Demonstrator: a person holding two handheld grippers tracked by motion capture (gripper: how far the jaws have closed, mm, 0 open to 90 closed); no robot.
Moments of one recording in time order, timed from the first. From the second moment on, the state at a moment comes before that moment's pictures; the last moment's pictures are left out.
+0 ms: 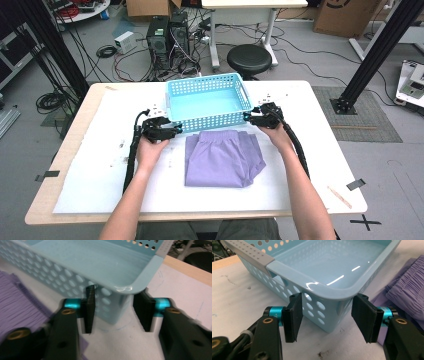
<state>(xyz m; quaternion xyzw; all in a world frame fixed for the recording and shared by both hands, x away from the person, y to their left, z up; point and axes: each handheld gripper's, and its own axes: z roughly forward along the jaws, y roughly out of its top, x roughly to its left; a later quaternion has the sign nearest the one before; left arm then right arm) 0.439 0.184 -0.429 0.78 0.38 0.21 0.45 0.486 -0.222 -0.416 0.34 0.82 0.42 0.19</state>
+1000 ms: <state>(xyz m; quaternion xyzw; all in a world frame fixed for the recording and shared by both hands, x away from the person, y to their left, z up) 0.453 0.150 -0.424 0.80 0.36 0.20 0.44 0.447 -0.255 -0.413 0.34 0.82 0.40 0.23</state>
